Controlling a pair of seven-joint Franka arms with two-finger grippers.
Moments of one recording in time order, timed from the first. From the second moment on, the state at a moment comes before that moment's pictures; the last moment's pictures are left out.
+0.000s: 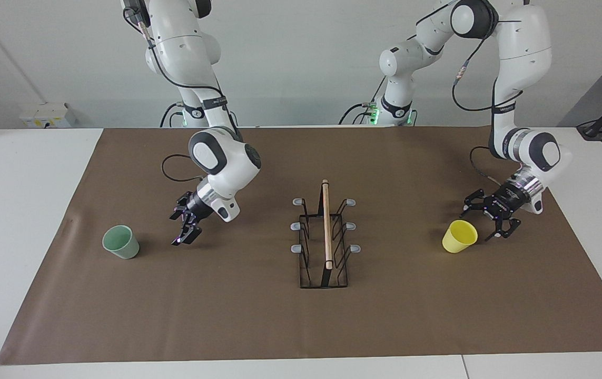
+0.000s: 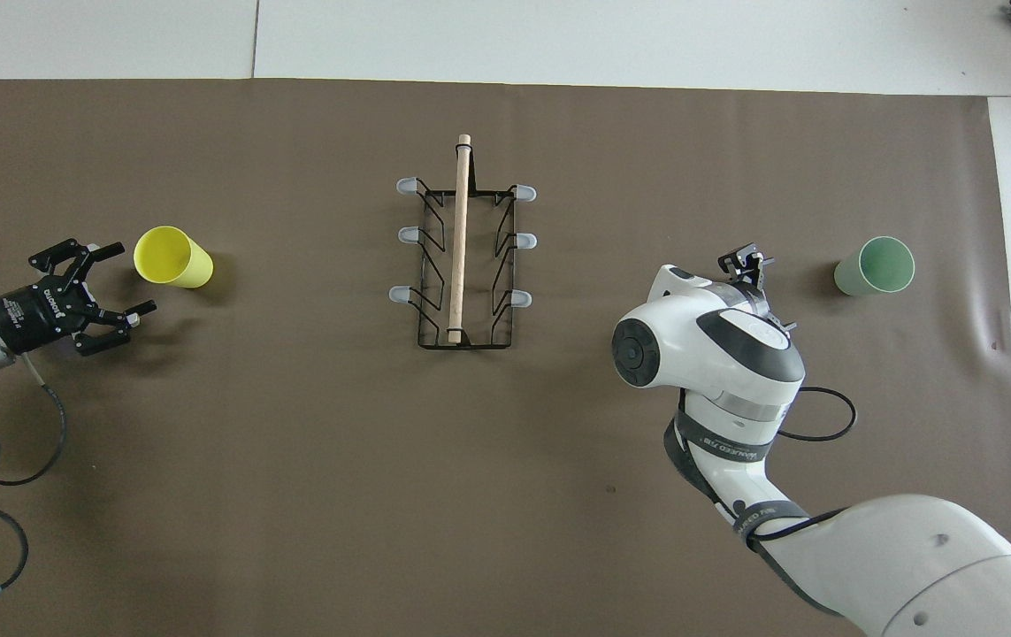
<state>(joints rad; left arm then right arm) 0.40 0.44 0.00 -2.02 -1.42 1.91 -0.70 0.32 0.38 -0.01 -2.05 -1.18 2.08 -0.75</state>
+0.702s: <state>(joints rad) 0.34 0.49 -0.01 -2.02 -1.57 1.94 -0.62 0.18 0.40 -0.02 -2.12 -1.48 2.13 -0.65</state>
